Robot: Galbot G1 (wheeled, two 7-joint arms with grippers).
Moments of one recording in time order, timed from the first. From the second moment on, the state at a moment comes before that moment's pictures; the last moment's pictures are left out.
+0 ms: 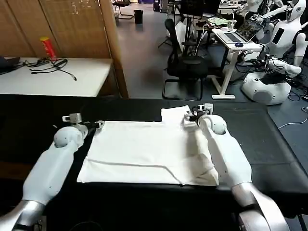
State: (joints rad) left arm 0.57 -1.04 -0.23 -1.18 -0.73 0.61 -0.04; right arm -0.42 1.35 0.24 1.05 0.53 -0.67 0.12
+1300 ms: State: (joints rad) left arm 0.63 -1.00 -0.29 -1.31 -0.75 0.60 -0.06; right arm -0.57 1.22 0.28 1.35 0.64 -0.59 0.08
